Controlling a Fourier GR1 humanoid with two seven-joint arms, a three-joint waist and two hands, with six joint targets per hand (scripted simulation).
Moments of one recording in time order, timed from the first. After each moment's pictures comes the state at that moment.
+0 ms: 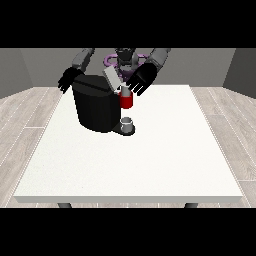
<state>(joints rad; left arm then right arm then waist) -1.18 0.43 0.12 -0.62 -0.65 -0.14 -0.11 -0.31 -0.04 -0.06 -1.36 -0.03 -0.15 -0.08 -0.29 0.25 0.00</state>
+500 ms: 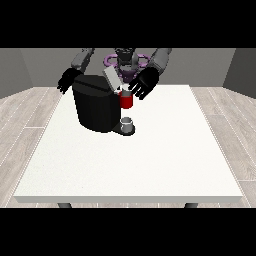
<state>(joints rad) -1.17 0.44 0.13 -0.61 -0.66 -0.14 -0.15 -0.32 -0.04 -0.06 -1.38 -0.03 -0.16 -0.07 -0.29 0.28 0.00</state>
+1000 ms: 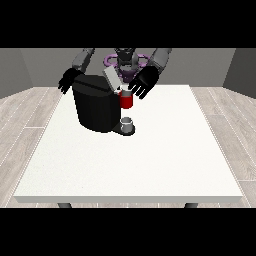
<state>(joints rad) -1.17 0.43 0.11 -0.61 -0.69 -0.15 -0.14 -0.32 -0.04 -0.06 -1.36 -0.03 -0.16 -0.09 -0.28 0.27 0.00</state>
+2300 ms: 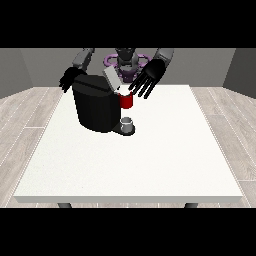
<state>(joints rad) -1.15 0.46 0.07 -0.61 -0.76 -0.22 -0.18 -0.29 -0.03 -0.06 -1.34 -0.03 -0.17 -0.09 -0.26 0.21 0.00</state>
